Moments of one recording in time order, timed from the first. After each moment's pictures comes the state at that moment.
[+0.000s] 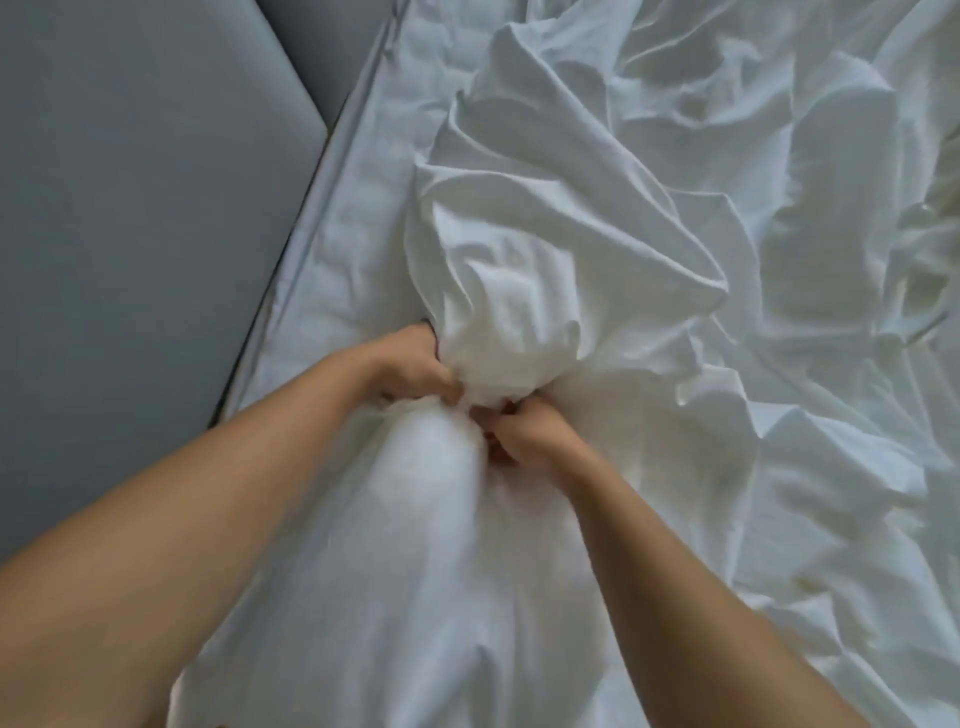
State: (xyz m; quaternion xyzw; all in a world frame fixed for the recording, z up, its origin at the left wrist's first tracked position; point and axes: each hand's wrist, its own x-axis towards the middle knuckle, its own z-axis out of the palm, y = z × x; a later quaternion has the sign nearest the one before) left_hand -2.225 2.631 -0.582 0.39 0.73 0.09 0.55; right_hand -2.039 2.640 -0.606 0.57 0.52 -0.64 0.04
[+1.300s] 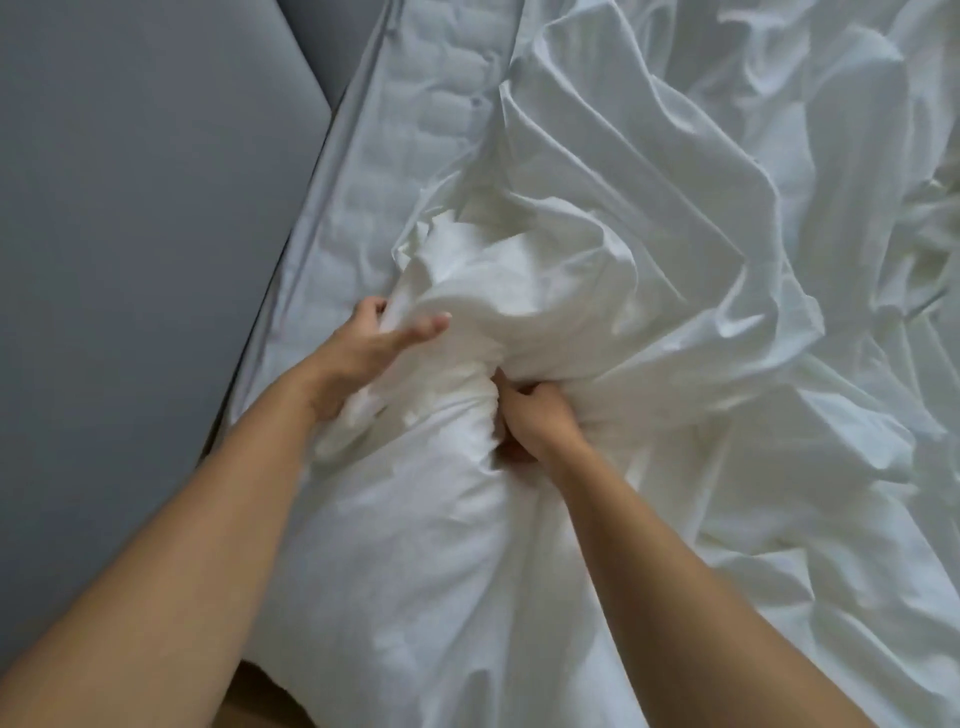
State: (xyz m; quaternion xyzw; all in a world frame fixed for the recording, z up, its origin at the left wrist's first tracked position) left_hand -2.262 2.583 -0.579 0.24 0.75 0.24 0.57; right_hand -2.050 2.629 -0.626 0.65 0.45 -0.61 0.03
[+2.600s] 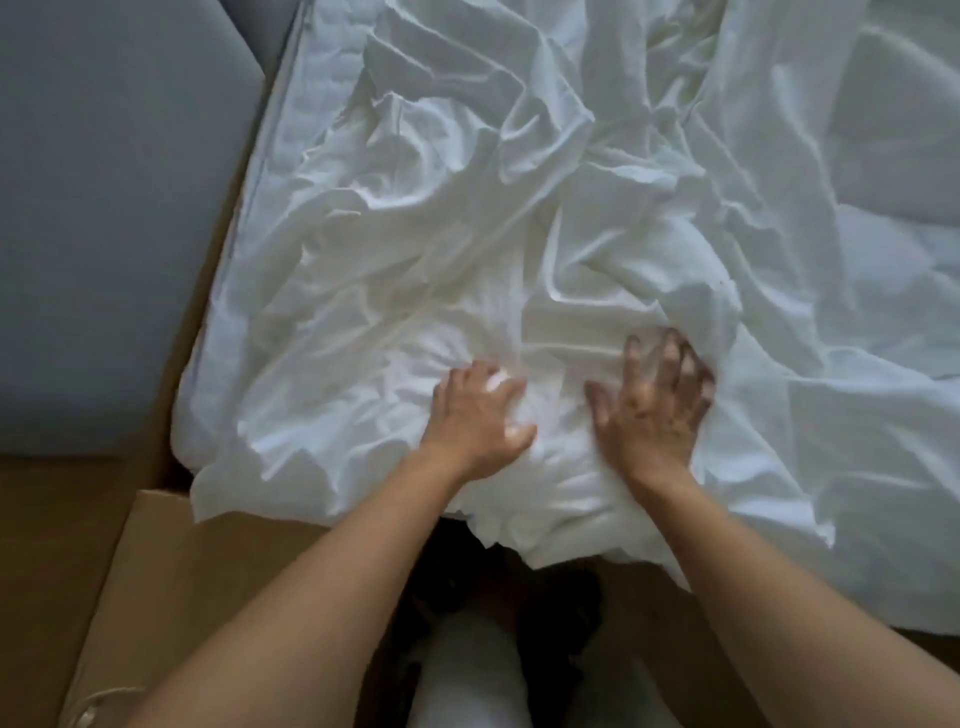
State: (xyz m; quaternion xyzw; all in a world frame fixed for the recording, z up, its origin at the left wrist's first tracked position) left_hand -1.918 2.367 -0.562 0.63 0.73 -0.05 0.27; right_hand -1.718 2.420 -0.606 0.68 0.73 -0.08 -0.03
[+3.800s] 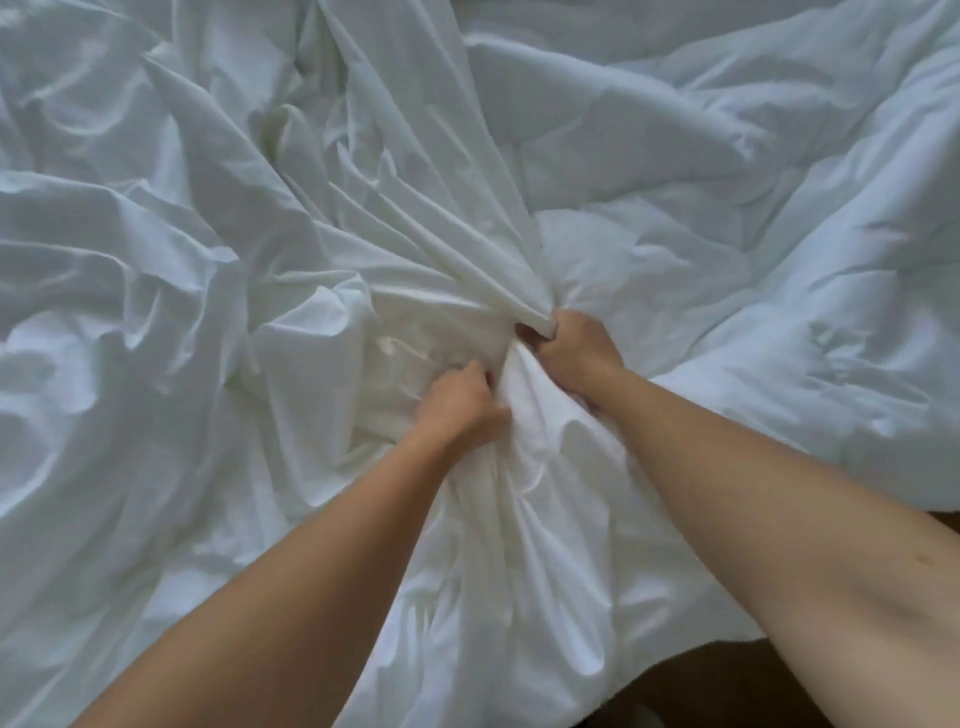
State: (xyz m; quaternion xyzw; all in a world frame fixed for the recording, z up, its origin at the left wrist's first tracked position) left_hand -1.706 2.609 -0.619 0.66 0.63 -0.11 0.39; right_hand -1.536 2.626 -0.630 0.79 0.50 -0.35 -0.09
